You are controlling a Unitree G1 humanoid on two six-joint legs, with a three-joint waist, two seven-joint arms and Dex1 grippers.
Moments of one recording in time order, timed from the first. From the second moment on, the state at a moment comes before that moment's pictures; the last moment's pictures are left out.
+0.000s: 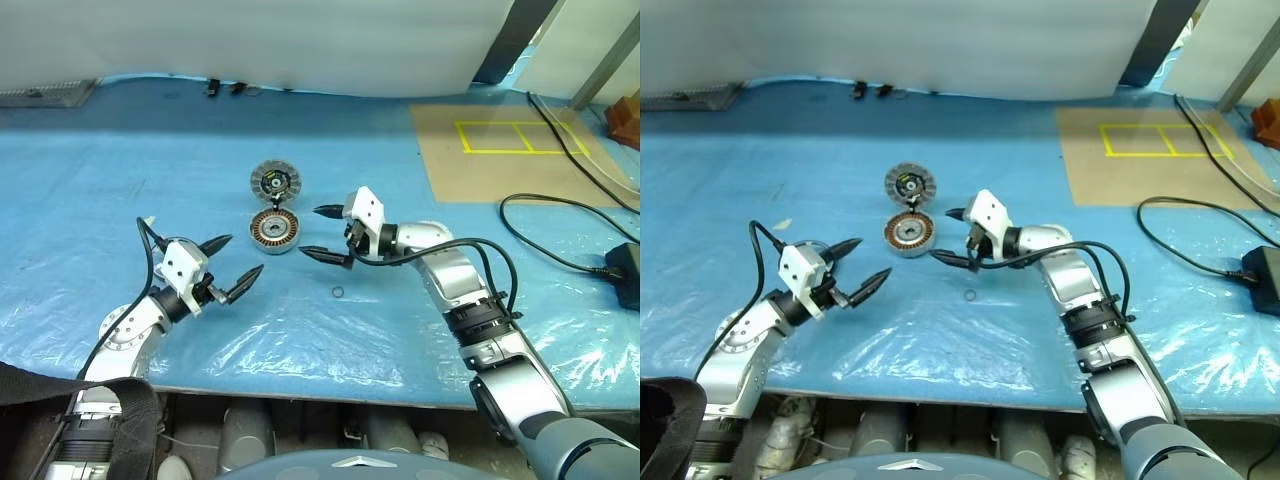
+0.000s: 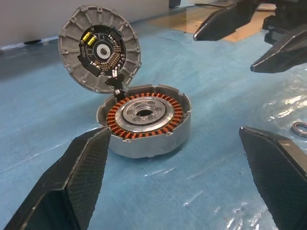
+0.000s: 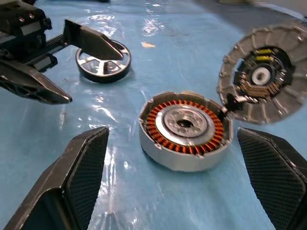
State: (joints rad) left arm 0.02 0.45 0.09 -0.10 -0.33 -0.02 -0.74; right arm -0.64 -0.30 0.28 0.24 0.13 0.19 1.00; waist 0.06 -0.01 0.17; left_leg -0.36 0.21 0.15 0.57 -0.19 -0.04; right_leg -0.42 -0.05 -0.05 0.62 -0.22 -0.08
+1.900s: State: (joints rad) left arm 0.29 0.36 0.09 -0.26 -0.29 -0.10 -0.57; right arm -1.03 -0.09 0.57 0.62 -0.31 0.22 1.30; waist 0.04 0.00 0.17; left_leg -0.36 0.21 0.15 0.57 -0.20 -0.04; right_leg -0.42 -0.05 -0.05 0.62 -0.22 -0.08
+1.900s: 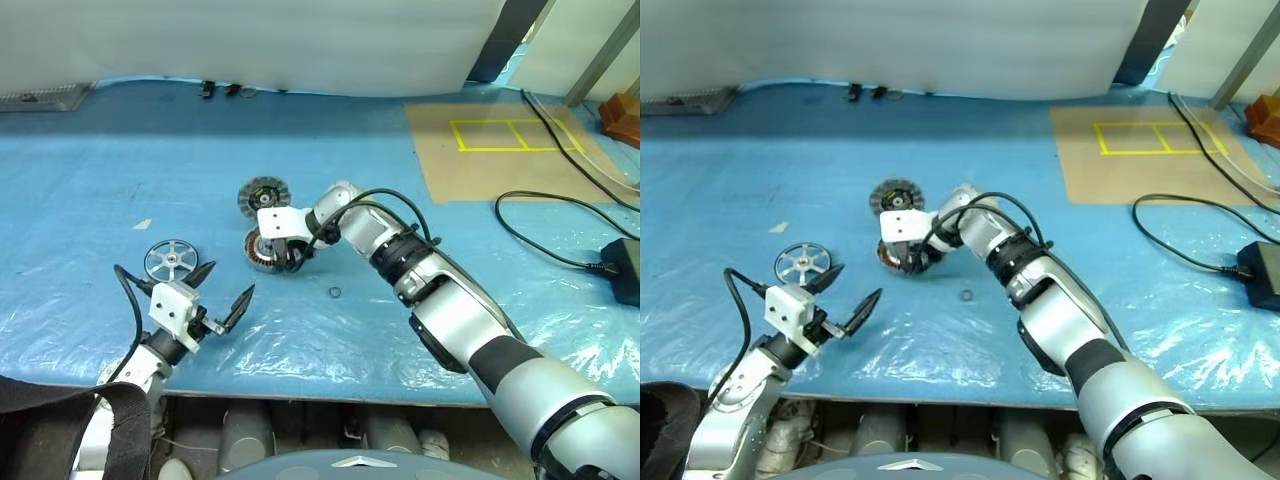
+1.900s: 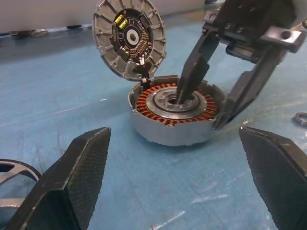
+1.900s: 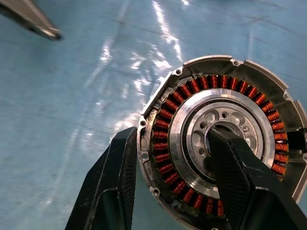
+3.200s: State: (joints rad) left arm 0.24 0.40 0.05 -0.27 -0.31 -0.01 -0.68; right arm -0.47 -0.40 0.32 0.00 0.07 0.35 1.22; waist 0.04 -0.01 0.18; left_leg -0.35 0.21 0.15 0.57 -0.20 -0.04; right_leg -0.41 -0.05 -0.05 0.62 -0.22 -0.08
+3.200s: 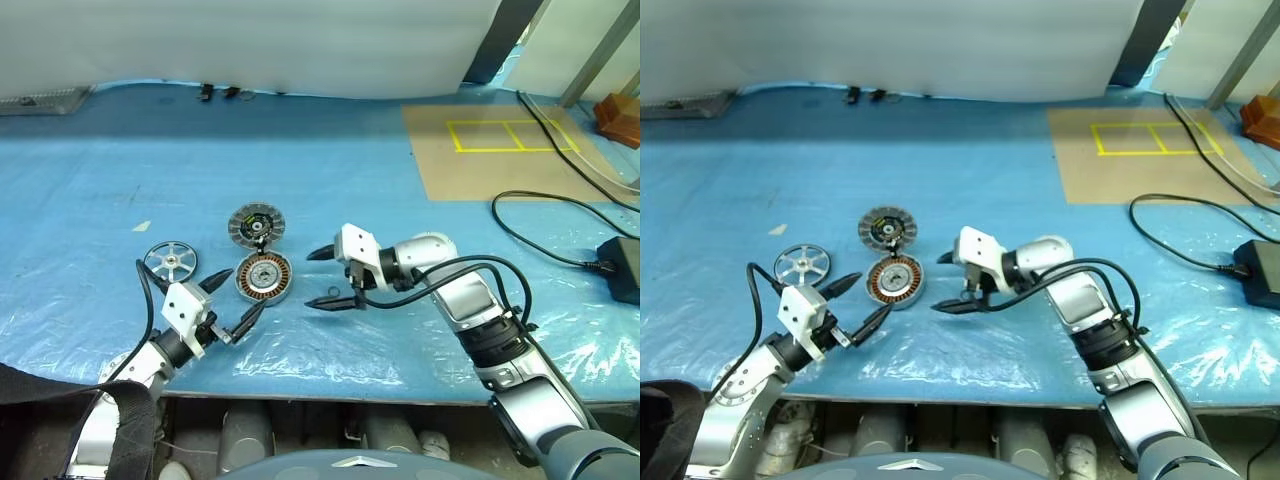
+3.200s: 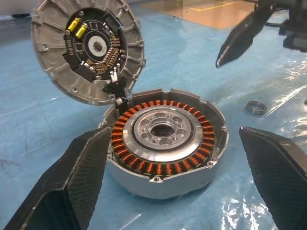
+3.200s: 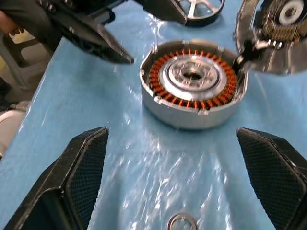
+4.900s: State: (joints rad) left arm 0.35 0.42 0.11 -0.33 -0.34 0.02 -0.67; right arm -0.54 -0.33 0.32 -0.04 0.21 0.43 1.10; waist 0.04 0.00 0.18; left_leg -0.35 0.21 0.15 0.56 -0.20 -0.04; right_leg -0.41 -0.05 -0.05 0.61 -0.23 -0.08
